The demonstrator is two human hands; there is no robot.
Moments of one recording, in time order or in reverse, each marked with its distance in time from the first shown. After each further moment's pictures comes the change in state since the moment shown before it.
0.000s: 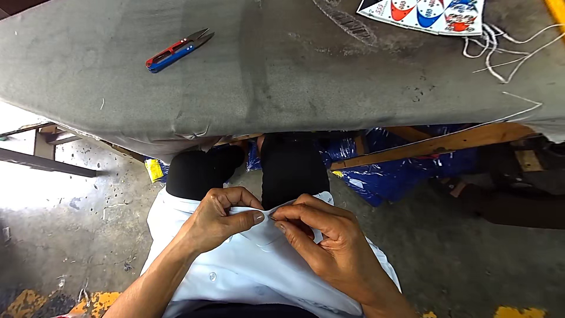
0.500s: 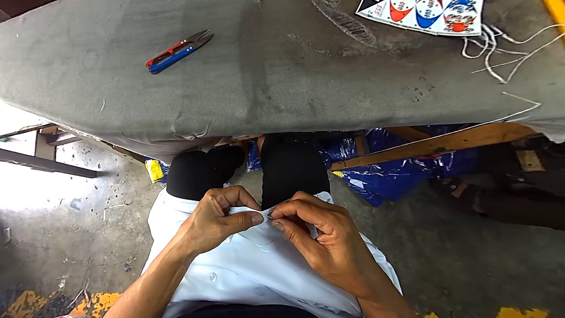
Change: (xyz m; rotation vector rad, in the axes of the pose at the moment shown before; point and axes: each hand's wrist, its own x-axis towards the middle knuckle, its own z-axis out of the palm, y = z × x) left_hand -0.001 0.000 -0.003 0.020 -0.007 0.029; right_hand 0.005 0.003 0.002 0.018 -0.028 0.007
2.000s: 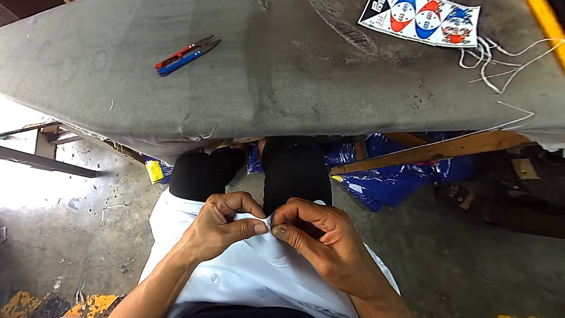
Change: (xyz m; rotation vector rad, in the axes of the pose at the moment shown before) left_hand -0.004 -0.003 0.007 -0.118 -0.002 0.140; right_hand 0.006 -0.010 0.004 0.355 -0.055 0.055
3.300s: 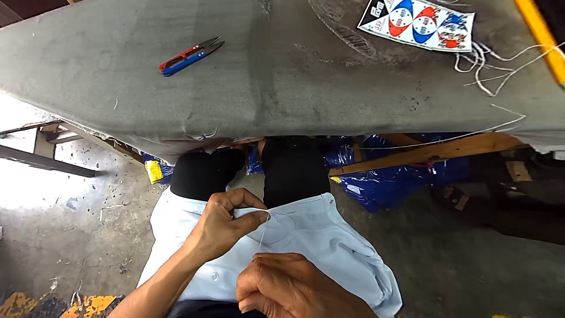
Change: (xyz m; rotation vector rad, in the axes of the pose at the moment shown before) left_hand -0.001 0.004 0.012 0.261 0.165 -0.132; right_hand -0.010 -0.038 0.042 -0.228 -0.341 -0.272
